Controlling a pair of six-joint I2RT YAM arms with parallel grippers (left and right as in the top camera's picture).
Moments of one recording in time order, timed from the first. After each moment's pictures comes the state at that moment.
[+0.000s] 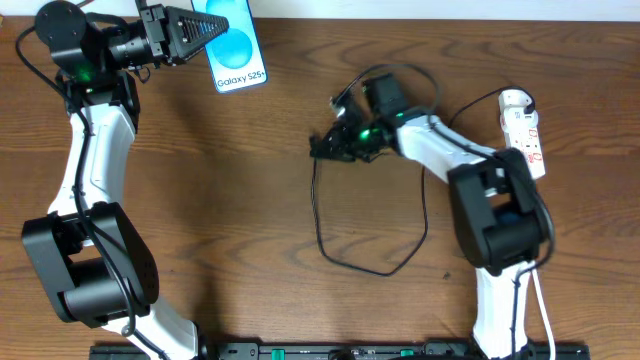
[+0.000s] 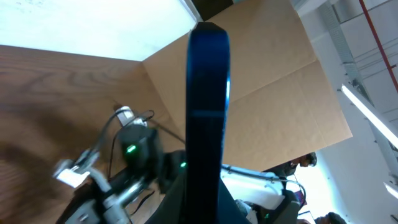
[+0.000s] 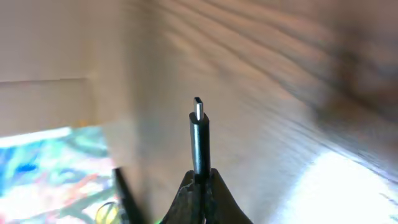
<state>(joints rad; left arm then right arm) 0.21 1.84 1.46 0.72 1.51 -1.37 0.38 2.16 1.45 -0.32 -0.94 0.43</state>
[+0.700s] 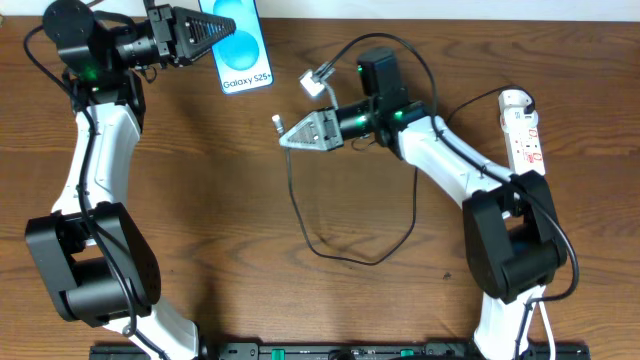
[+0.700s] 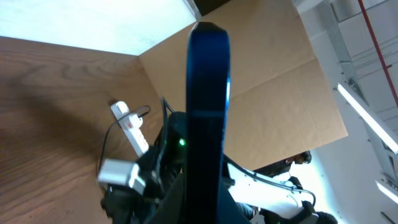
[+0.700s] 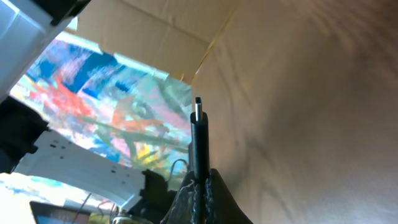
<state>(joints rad) 0.19 1.84 1.46 0.70 1.51 -1.37 0.45 2.02 1.45 -0.07 -1.31 0.45</state>
